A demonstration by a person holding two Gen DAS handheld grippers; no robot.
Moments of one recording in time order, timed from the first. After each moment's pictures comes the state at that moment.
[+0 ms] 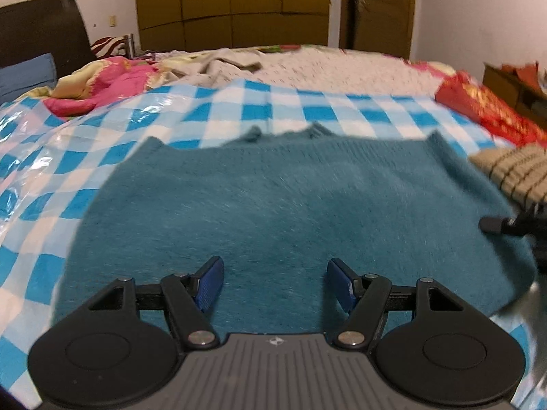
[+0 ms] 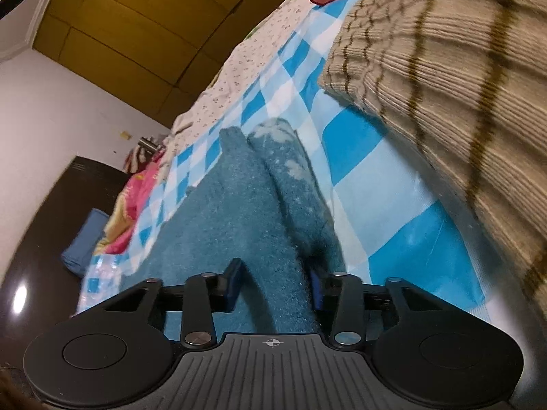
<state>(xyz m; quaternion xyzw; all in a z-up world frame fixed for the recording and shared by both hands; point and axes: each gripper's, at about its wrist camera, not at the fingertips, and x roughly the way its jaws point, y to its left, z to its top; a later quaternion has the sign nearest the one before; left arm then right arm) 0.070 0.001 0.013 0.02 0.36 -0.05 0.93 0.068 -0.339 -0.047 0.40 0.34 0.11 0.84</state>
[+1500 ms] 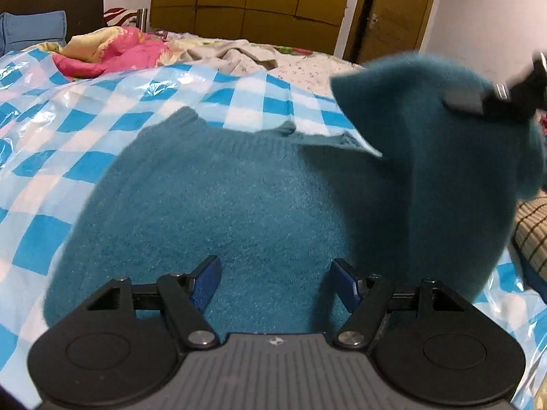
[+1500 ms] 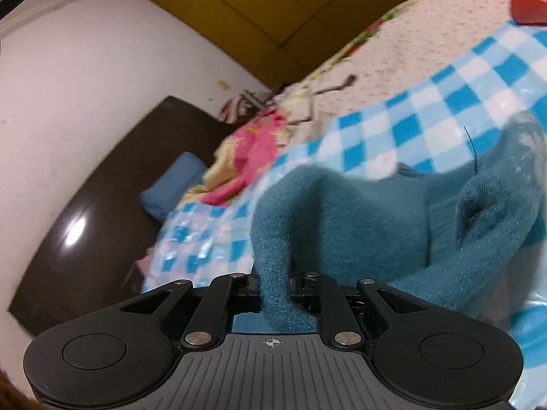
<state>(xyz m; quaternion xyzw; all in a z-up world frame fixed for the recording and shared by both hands) 0.065 0.062 0.004 -0.07 0.35 -0.08 0.93 0.088 -0.176 0.068 0.31 0.33 0.23 0.86</state>
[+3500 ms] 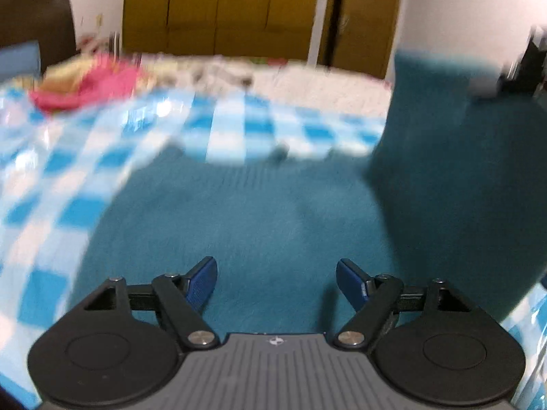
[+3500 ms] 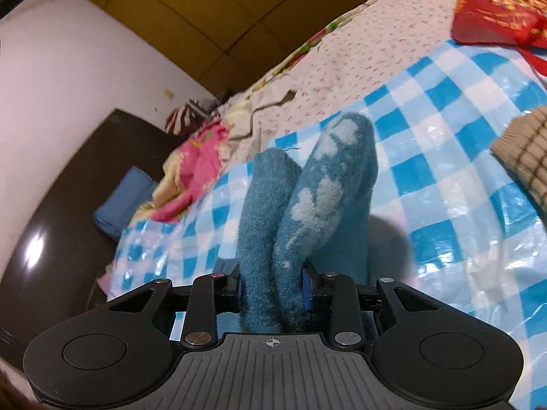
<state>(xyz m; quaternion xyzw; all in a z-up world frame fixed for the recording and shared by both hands) 0.079 0.068 0.008 -0.04 0.35 -0.12 0.93 0.101 -0.204 0.116 0.29 0.38 0.16 0.86</state>
